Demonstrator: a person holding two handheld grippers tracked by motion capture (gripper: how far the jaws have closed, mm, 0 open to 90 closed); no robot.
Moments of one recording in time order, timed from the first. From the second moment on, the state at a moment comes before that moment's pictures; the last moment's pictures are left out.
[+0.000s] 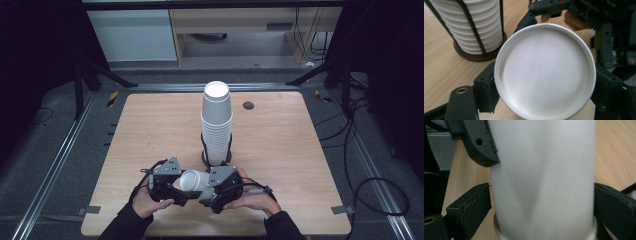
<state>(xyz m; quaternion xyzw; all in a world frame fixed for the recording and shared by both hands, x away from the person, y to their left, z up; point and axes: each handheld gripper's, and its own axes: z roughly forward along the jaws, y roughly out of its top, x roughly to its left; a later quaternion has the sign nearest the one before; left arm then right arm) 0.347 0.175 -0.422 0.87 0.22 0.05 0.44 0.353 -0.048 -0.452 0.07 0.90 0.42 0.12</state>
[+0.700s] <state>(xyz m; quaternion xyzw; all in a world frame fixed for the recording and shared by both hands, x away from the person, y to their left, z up) 0.359 0.215 -0.418 0.80 0.24 0.03 0.55 0.361 -0.086 -0.439 0.15 0.86 0.49 0.07</state>
